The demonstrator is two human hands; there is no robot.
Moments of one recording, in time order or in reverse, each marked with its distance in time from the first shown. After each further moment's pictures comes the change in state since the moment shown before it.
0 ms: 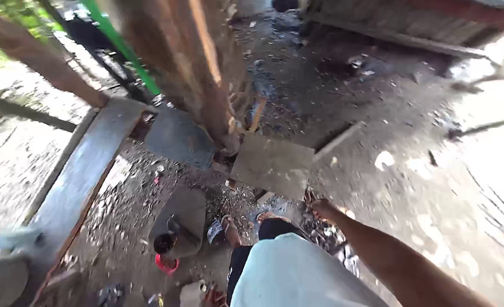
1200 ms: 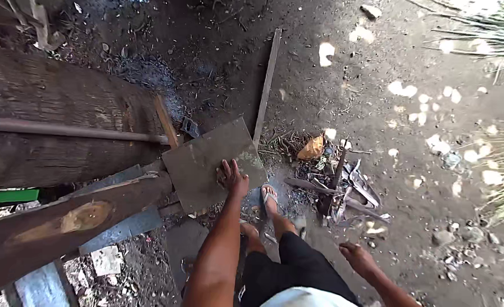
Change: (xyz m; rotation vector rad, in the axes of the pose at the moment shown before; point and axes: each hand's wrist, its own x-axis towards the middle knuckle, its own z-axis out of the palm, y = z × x) left_hand 0.111 0.234 0.472 1.760 -0.185 0.934; right_hand -0.081 0.289 0.178 0.333 0.046 0.345
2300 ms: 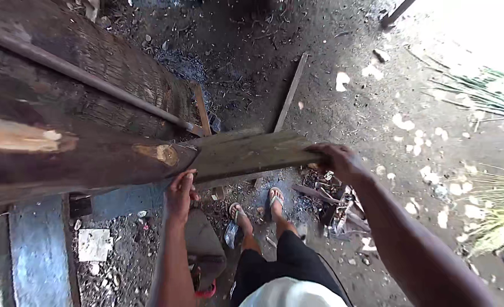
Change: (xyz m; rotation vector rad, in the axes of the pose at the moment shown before) left_hand -0.158 -0.255 -0.197 -1.220 0.309 0.116; right_hand -0.146 -0.382 -0.099 0.596 0.000 -0.807
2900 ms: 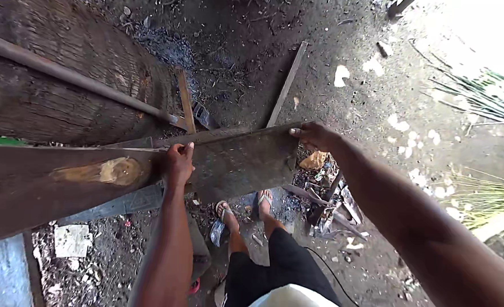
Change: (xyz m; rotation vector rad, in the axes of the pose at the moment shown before) left_hand 0.116 0.005 0.104 0.638 0.060 -0.190; right_hand 0.169 0.018 -0.053 -0.298 -0.152 0.290
